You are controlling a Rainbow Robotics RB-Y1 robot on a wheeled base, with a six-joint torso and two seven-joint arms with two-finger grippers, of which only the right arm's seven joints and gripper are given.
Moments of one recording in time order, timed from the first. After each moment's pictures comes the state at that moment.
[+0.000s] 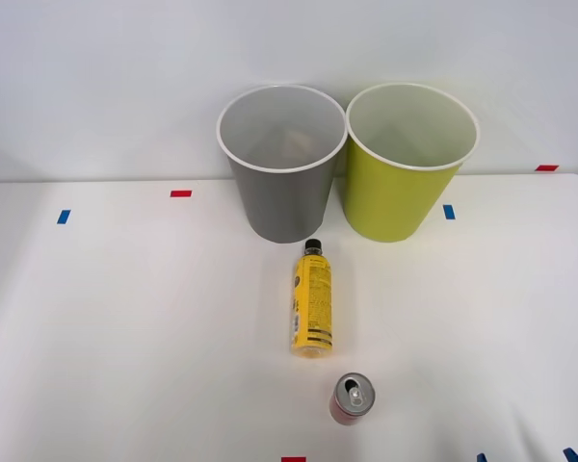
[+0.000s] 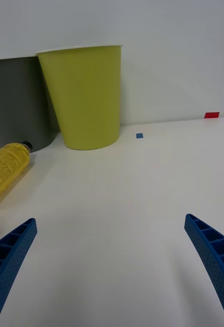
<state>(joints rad) 1.01 -0.09 0.00 -1.74 0.33 -0.95 1.07</state>
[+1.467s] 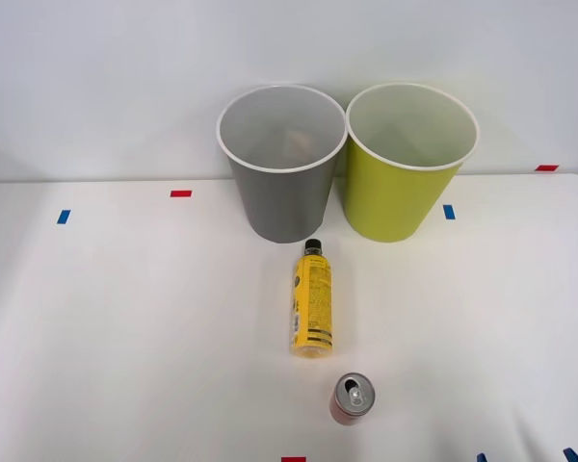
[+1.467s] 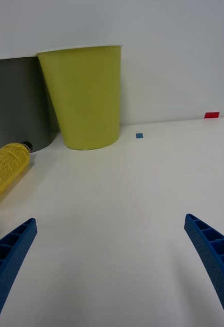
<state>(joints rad) 1.01 -0.09 0.00 -1.74 0.33 -0.95 1.07</state>
